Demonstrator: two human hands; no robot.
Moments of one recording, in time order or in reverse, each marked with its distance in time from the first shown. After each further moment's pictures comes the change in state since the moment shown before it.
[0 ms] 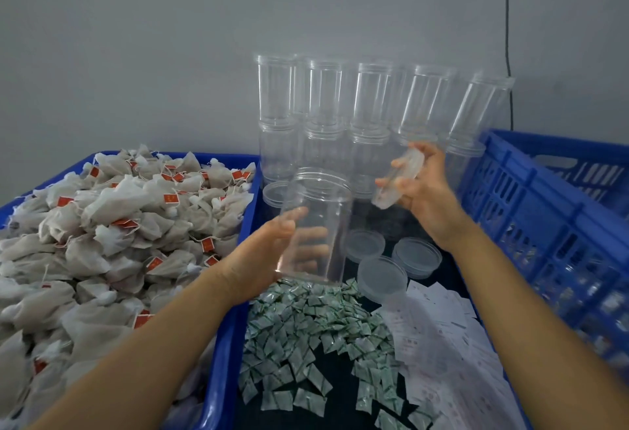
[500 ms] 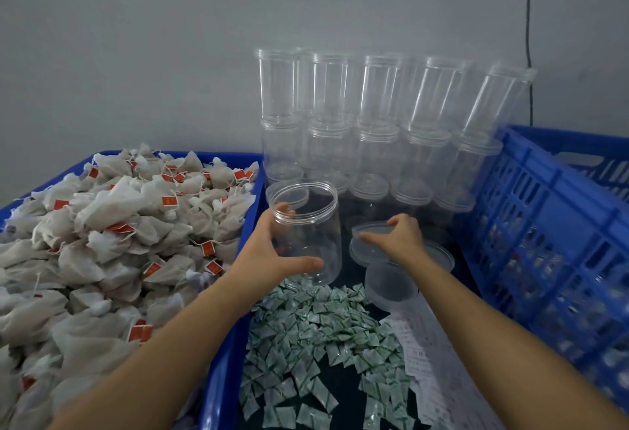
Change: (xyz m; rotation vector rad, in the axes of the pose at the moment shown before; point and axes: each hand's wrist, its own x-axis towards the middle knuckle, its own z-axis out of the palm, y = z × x) left_hand 0.012 -0.018 -0.015 0.593 0.440 0.165; right_hand 0.024 0.130 0.008 -0.797 0.272 0.474
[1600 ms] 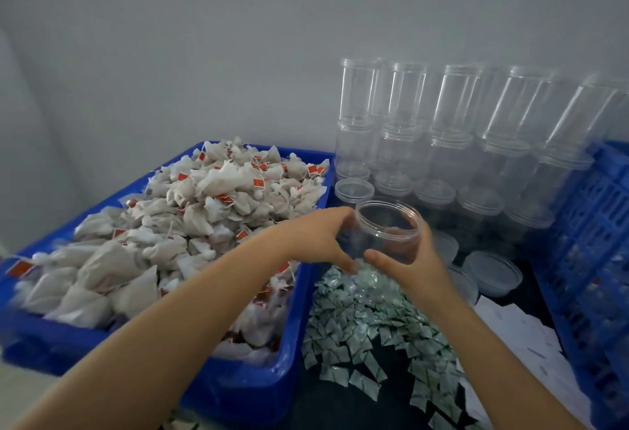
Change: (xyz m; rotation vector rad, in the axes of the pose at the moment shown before) left_hand -0.024 0.059 -0.030 0.776 -0.312 -0.065; right_hand -0.146 -0.072 -0.001 0.677 -0.353 -0.381
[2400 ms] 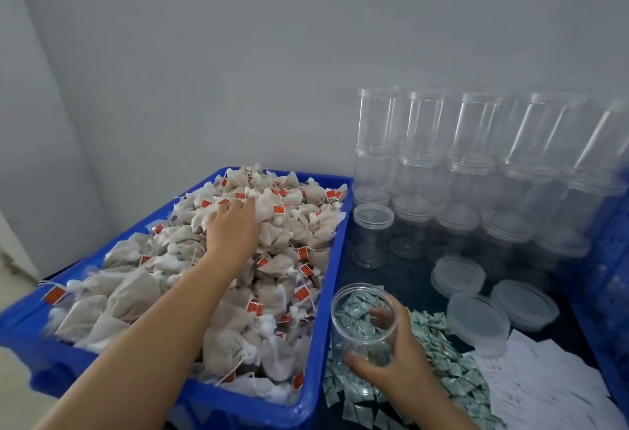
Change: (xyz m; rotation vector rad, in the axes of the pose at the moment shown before) left_hand -0.018 -0.127 -0.050 0.666 0.731 -0.536; right_hand -0.046 0.055 0.047 -0.107 -0.153 0.122
